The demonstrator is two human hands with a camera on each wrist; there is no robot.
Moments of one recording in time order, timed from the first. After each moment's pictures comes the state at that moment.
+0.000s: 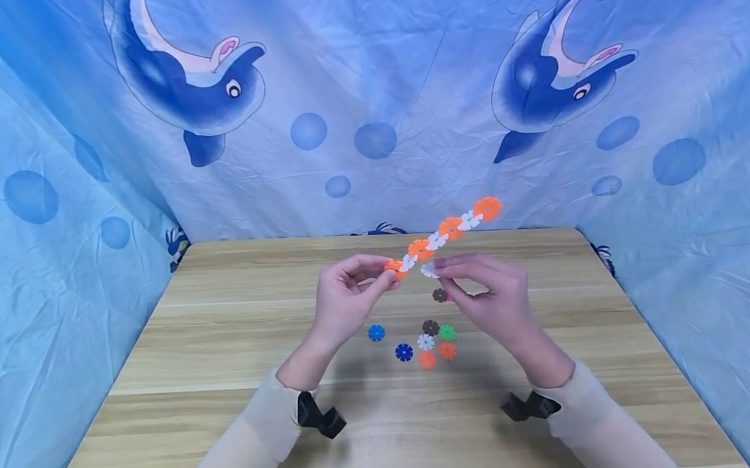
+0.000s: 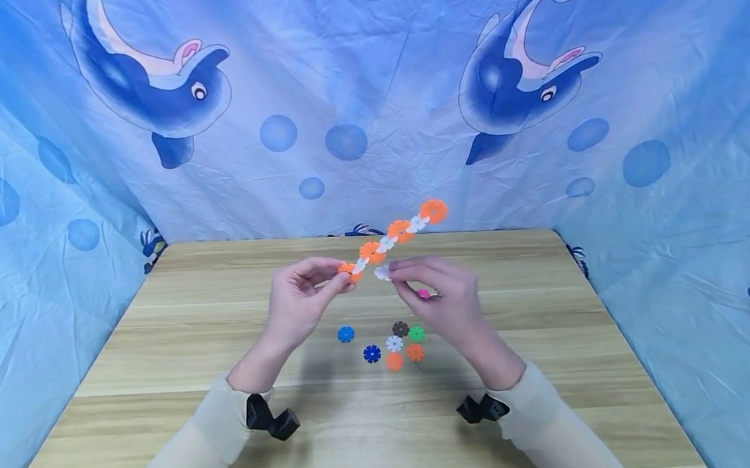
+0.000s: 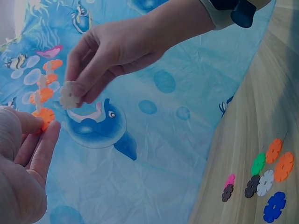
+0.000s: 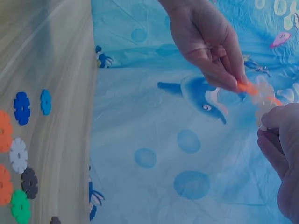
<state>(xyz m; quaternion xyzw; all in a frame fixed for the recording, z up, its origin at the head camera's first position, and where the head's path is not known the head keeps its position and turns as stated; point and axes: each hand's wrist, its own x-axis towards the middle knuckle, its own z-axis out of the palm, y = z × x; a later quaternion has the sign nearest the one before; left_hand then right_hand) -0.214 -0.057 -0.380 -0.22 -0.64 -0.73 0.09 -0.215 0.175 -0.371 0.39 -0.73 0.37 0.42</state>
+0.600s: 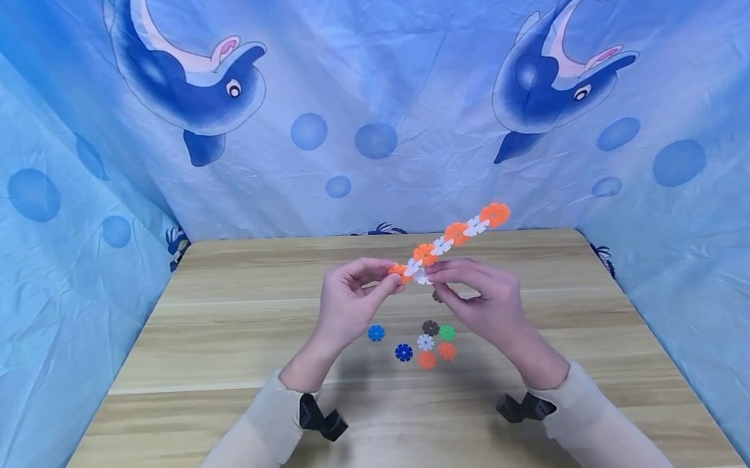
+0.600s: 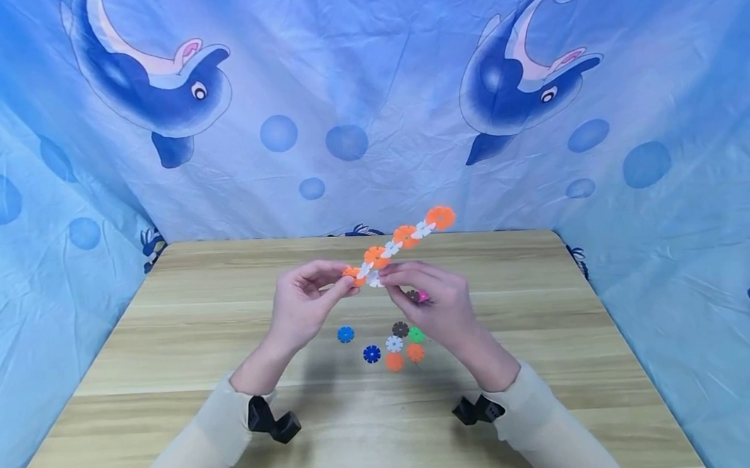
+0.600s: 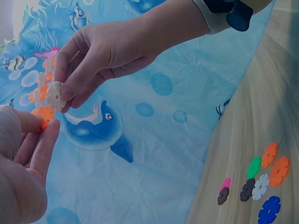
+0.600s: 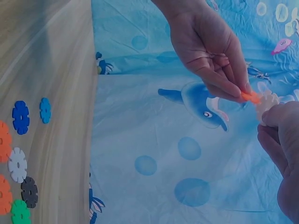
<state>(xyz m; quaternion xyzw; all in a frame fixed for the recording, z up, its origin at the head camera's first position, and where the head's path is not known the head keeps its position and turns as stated) -0.211 -0.053 -0.382 -0.24 -0.63 -0.73 0.09 -0.213 0.166 -0.370 0.43 -0.71 0.37 0.42</state>
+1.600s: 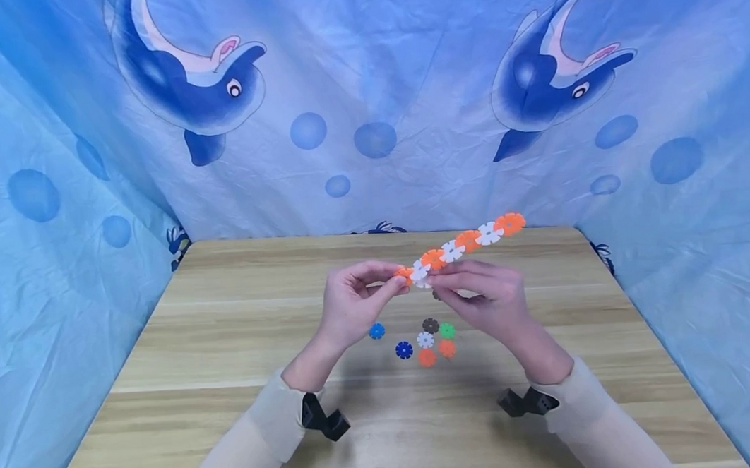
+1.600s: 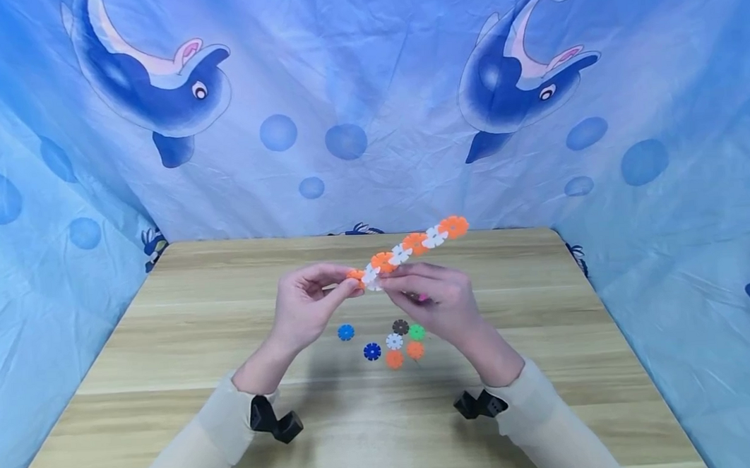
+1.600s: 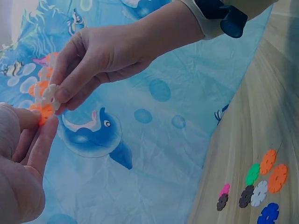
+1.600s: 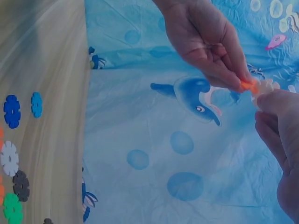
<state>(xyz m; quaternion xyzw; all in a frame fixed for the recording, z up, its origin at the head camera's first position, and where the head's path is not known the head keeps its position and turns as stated) -0.204 -0.049 -0.378 -0.27 -0.63 -0.72 0.10 -0.214 0.172 -0.366 0.47 -0.68 0.34 0.45</state>
